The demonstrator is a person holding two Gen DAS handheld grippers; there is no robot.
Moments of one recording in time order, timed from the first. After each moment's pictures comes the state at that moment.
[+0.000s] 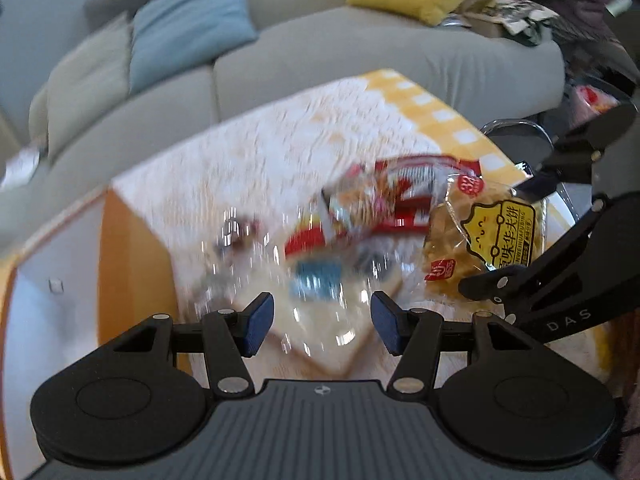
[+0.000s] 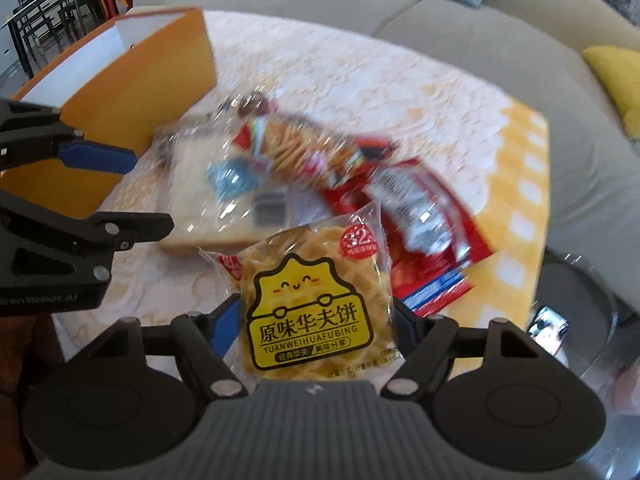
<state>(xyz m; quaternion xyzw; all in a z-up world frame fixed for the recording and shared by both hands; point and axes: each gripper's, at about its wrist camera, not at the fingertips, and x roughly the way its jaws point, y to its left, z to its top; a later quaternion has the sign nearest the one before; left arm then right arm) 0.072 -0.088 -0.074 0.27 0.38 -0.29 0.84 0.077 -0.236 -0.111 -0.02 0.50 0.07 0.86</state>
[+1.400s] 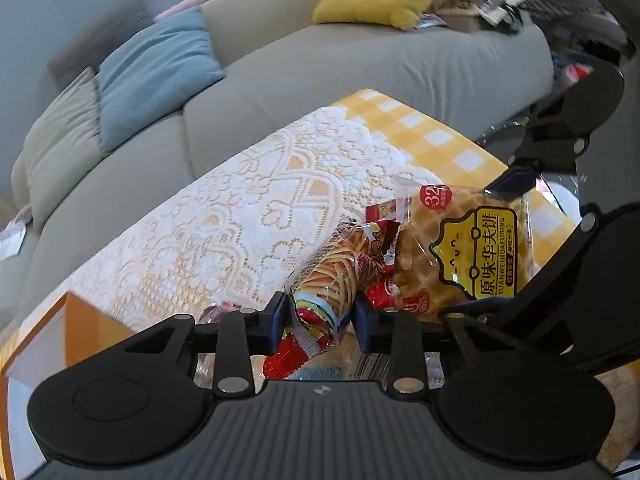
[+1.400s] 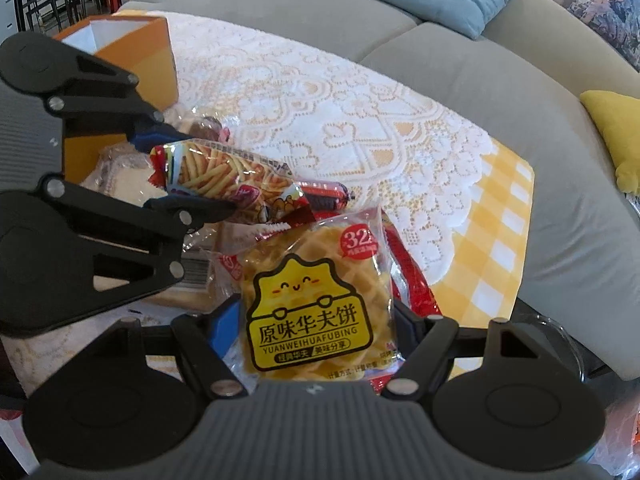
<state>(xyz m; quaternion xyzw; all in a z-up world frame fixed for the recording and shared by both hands) 0.103 -0.140 -0.093 0.31 0.34 -0.31 0.83 0.115 -0.259 -0.123 -0.07 0.48 0.07 0.87</state>
